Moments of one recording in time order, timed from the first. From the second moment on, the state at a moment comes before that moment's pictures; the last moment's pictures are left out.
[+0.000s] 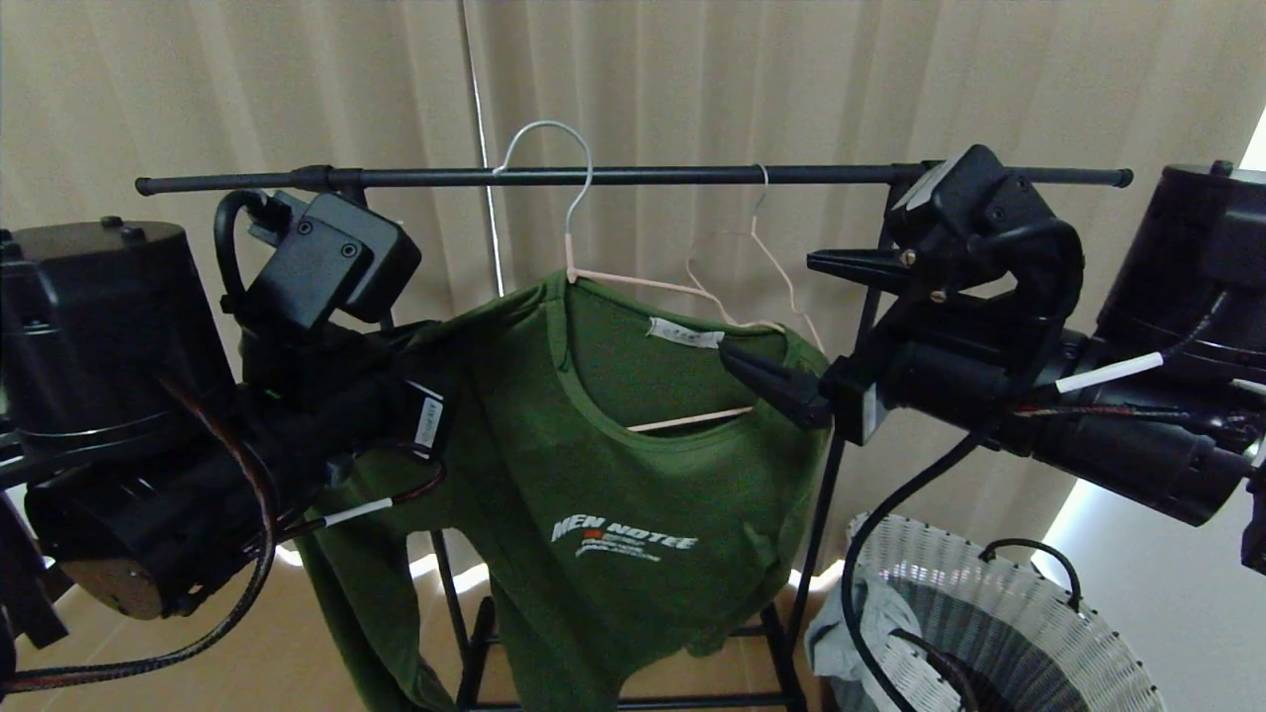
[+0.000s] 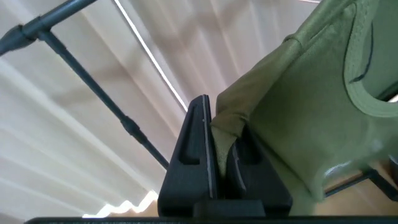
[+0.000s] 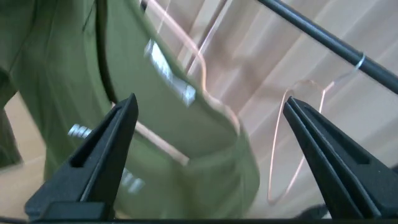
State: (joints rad) left arm -0.61 1.45 -0.75 -0.59 0.39 0.38; right arm 0.67 1.57 -0.91 -0.61 0.01 -0.36
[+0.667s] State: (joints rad) left arm -0.68 1.45 -0.72 -0.60 0.39 0.40; right arm 0.67 1.68 -1.02 -0.52 -0.09 -0.44
